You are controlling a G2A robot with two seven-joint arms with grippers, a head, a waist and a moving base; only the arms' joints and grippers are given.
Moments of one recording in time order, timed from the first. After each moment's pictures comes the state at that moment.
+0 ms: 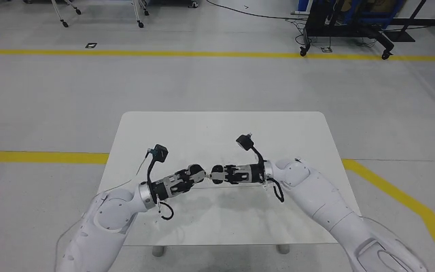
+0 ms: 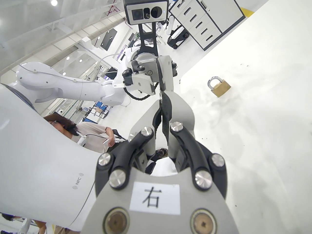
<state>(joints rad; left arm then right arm) 1.45 -1.07 -1.29 -1.70 0.13 -0.57 -0.70 -0.95 -1.18 0.79 -1.11 0.33 -0.88 0.94</state>
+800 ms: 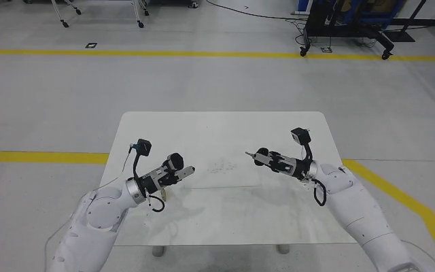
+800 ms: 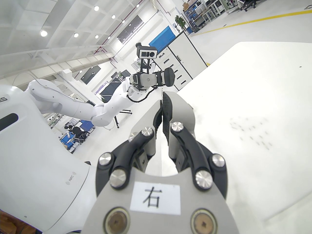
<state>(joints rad) 1.47 -1.06 -1.38 -1.72 0.16 -0.57 -0.62 -1.15 -1.03 1.09 -1.20 0.30 -1.01 0.81</state>
